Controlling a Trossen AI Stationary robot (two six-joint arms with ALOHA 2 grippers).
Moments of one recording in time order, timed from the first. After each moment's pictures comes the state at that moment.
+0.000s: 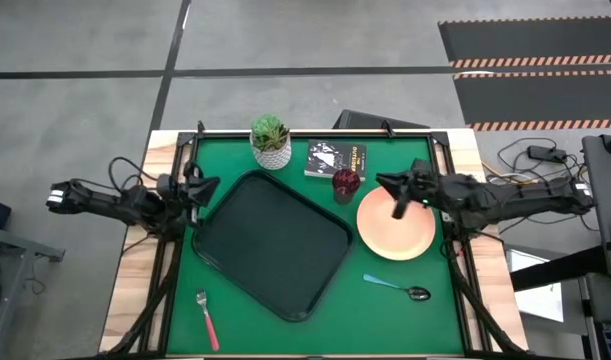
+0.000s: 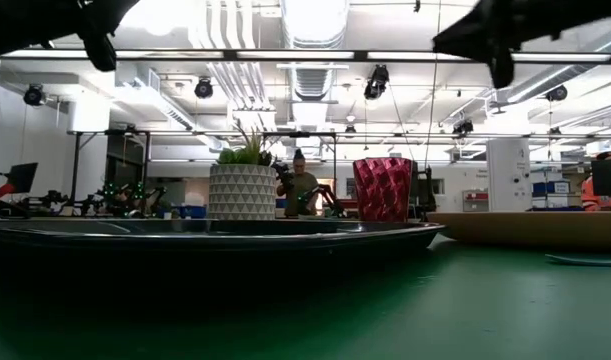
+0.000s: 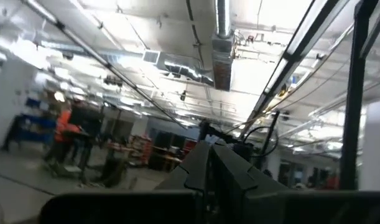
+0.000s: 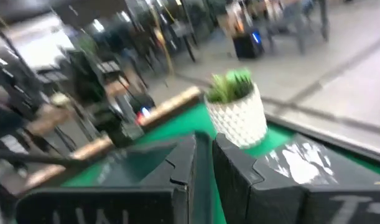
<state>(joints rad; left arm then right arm) -0.16 0.41 0.10 0.89 -0.41 0.00 0.02 0.82 0.52 0.06 0.44 0.40</state>
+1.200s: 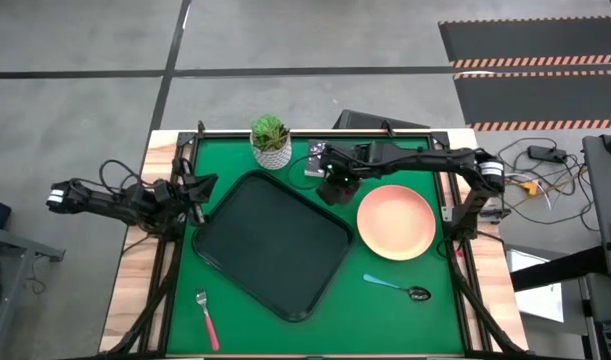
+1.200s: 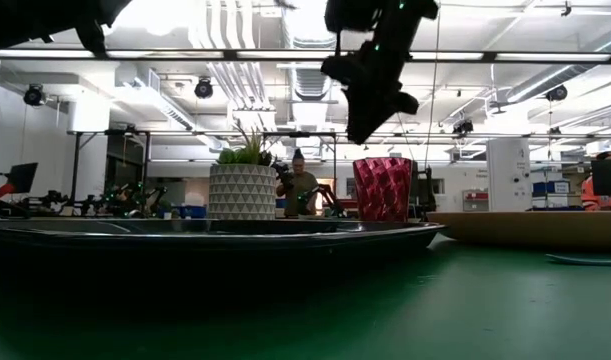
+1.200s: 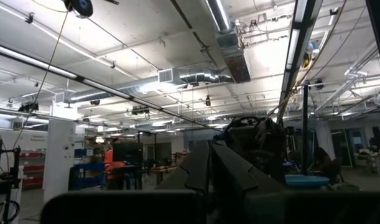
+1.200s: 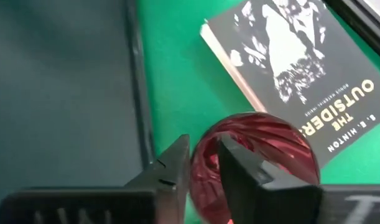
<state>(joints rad) -0.16 0.41 0.11 0.90 -0.44 0.35 -0.22 1.76 1.50 -0.89 0.15 0.47</state>
